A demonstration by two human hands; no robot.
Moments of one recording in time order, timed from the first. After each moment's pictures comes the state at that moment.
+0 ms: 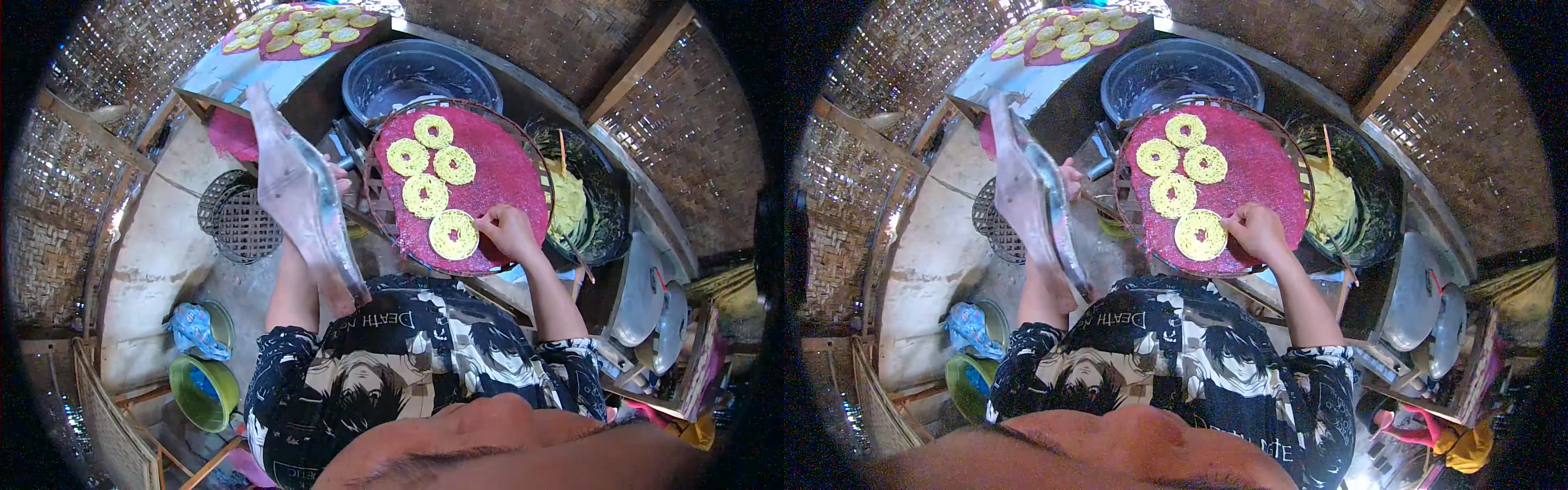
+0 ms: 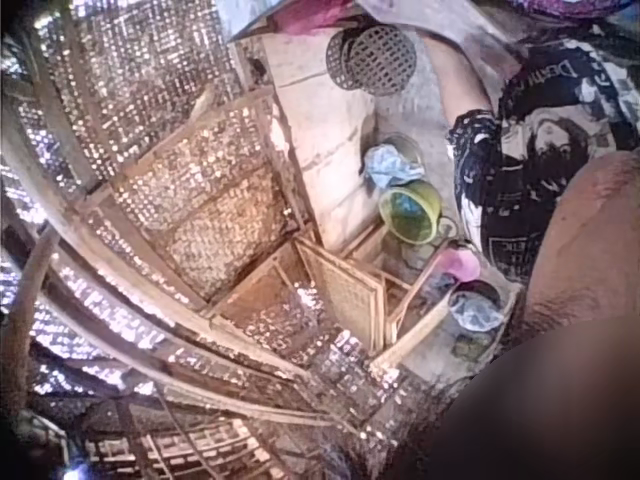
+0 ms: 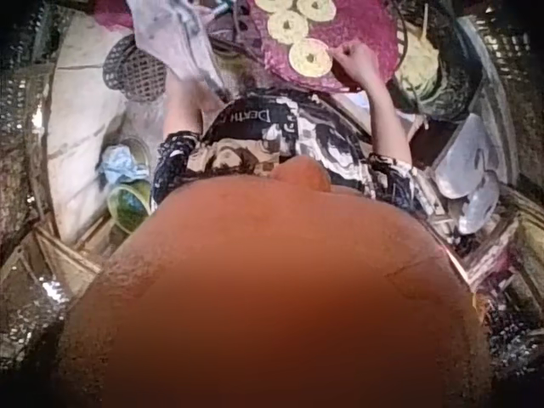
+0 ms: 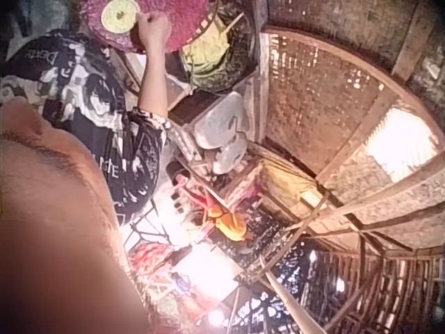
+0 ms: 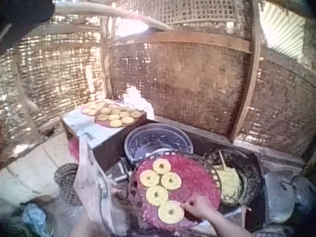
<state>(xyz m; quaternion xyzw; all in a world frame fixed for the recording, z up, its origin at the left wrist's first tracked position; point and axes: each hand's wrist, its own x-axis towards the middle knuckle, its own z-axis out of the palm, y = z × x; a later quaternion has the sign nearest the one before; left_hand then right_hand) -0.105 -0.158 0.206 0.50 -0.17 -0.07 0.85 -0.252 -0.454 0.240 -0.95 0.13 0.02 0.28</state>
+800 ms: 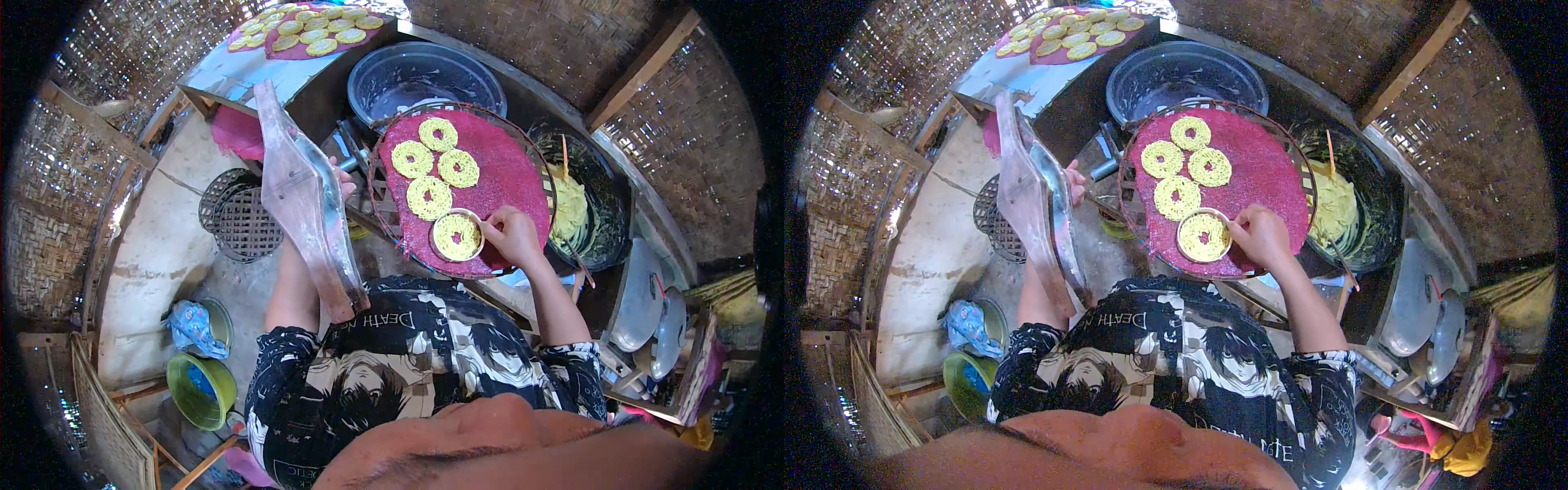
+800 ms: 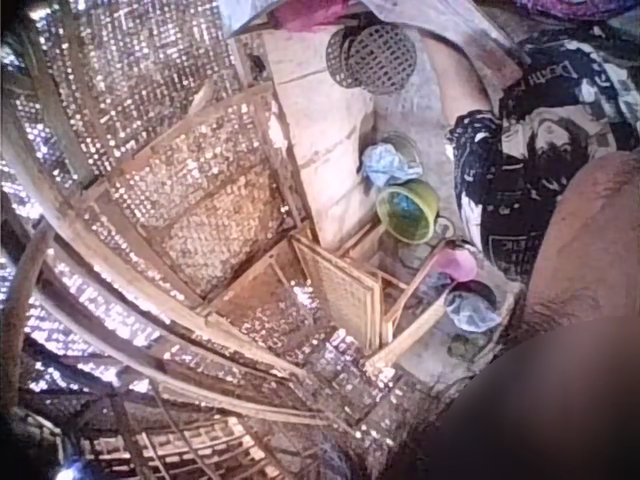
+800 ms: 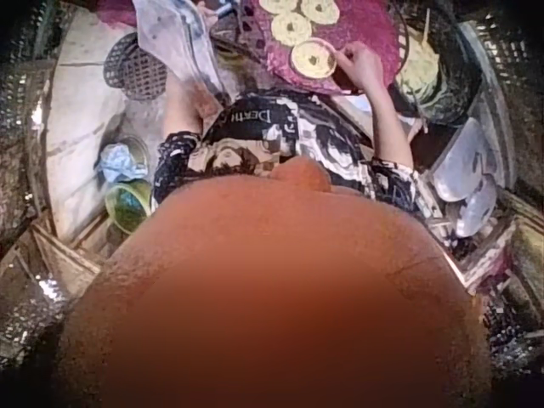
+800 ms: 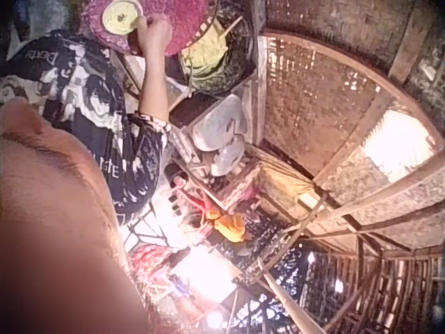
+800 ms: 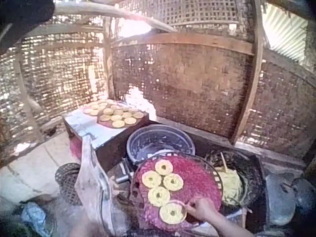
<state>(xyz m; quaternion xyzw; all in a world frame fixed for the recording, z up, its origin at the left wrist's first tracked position) -0.111 -0.148 0.216 0.43 -0.06 -0.15 0.89 -0.257 -0.450 0.247 -0.96 0.08 -0.04 0.25</state>
